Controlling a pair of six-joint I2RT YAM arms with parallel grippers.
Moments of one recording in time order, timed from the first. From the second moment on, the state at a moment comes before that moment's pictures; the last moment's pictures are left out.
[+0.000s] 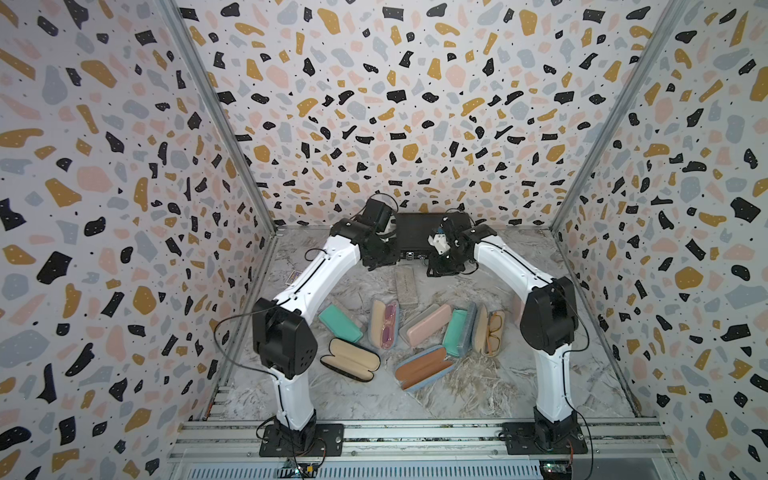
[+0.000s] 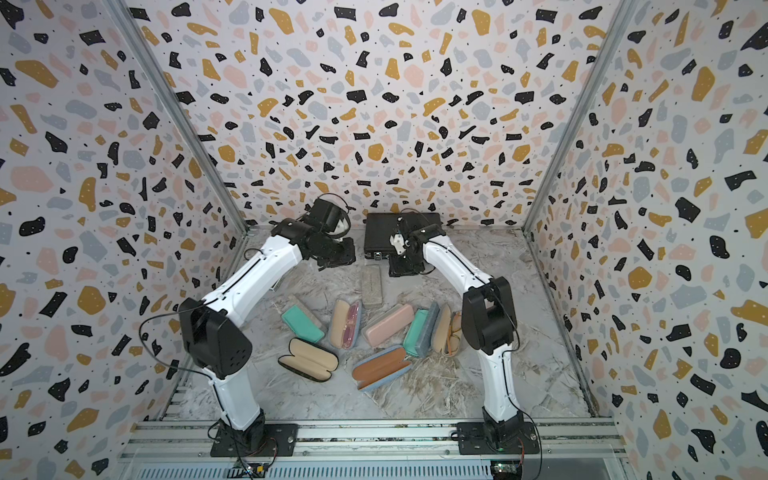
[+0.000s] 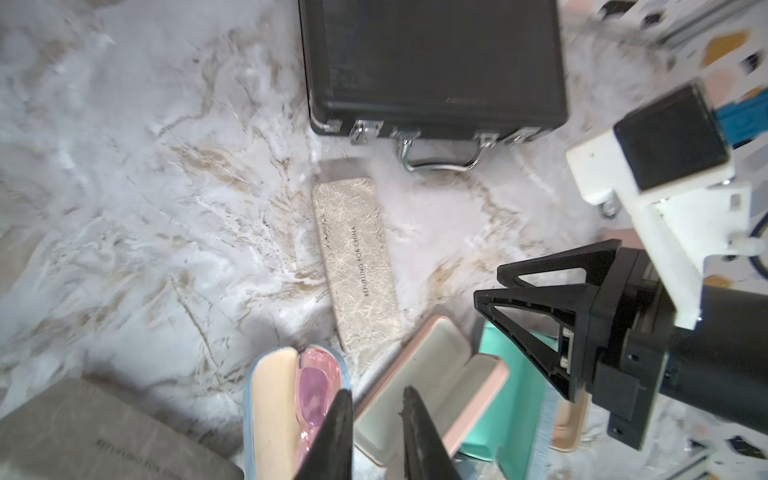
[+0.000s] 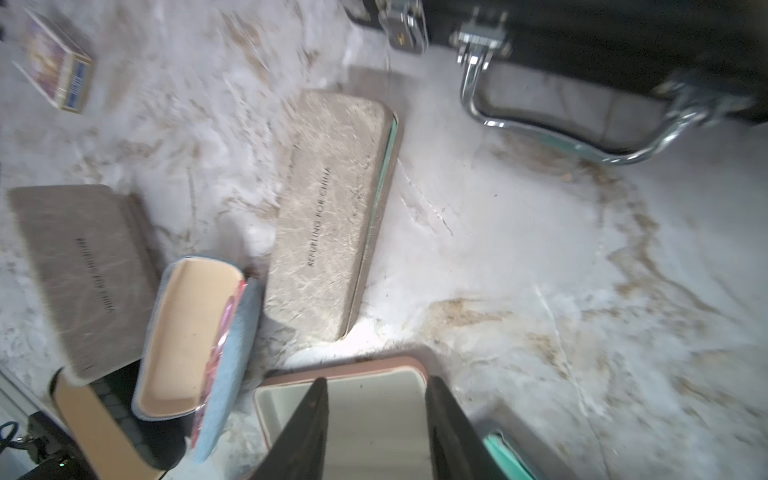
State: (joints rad) left arm -0.46 1.79 1.84 -1.00 0.11 -0.47; right arm 0.50 2.05 1.94 -1.00 -0.26 0.21
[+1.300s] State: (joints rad) left arm -0.41 1.29 1.33 -0.96 0.07 -0.48; right arm 0.71 1.81 1.50 -1.05 -0.08 0.70
